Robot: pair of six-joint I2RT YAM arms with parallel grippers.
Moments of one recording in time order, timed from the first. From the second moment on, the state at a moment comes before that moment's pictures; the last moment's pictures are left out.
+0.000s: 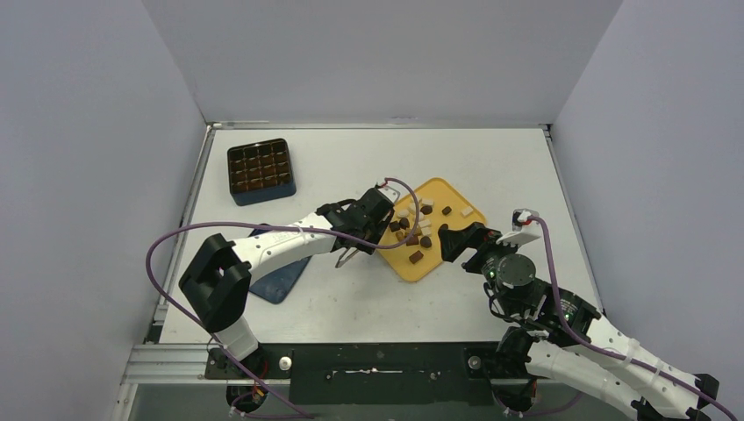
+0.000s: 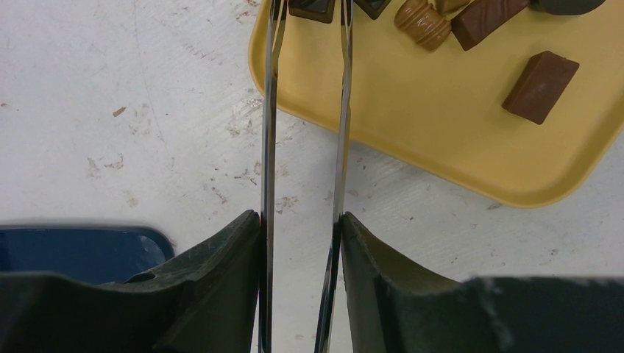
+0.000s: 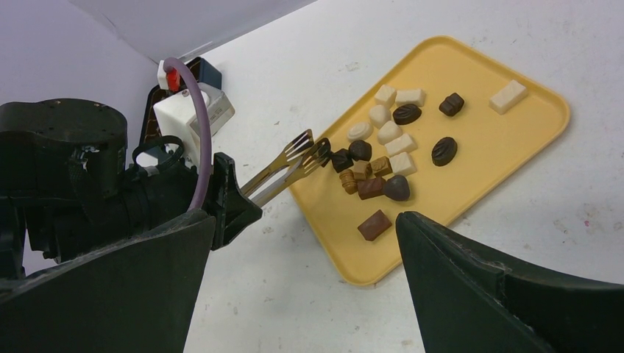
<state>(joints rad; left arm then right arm) -0.89 1.67 1.24 -0.58 -0.31 -0.25 0.97 0.52 0.69 -0.46 0.68 0.75</state>
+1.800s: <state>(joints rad) -0.48 1.46 1.36 -0.70 -0.35 -0.25 0.97 0.52 0.67 -0.46 0.67 0.77</state>
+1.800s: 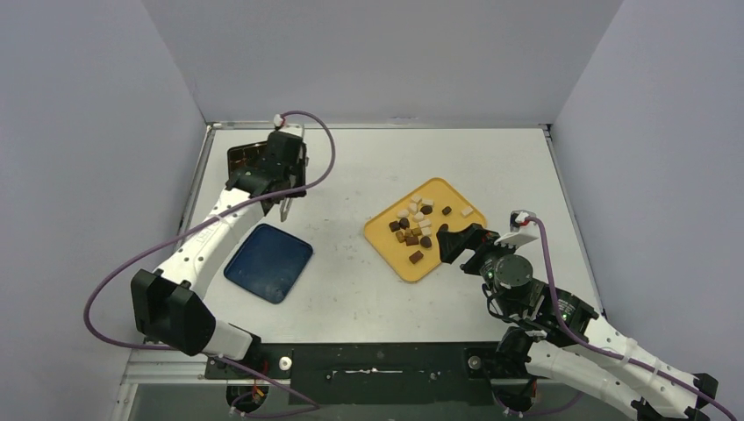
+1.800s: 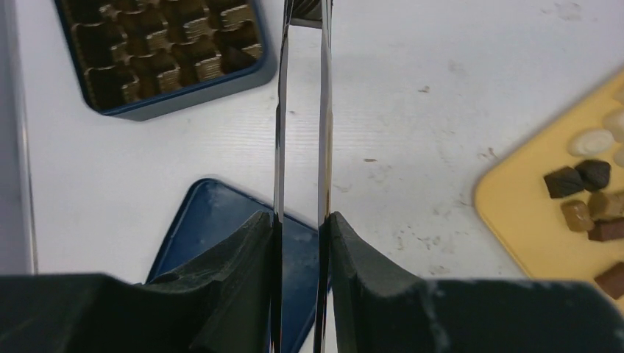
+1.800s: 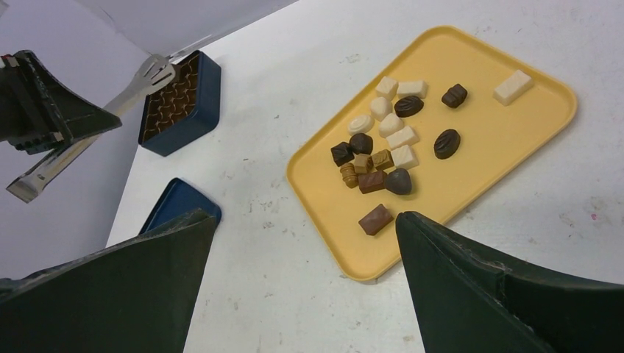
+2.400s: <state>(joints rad) -0.25 1.43 1.21 -0.69 -0.40 -0.26 0.97 0.52 0.67 -0.46 0.67 0.77</state>
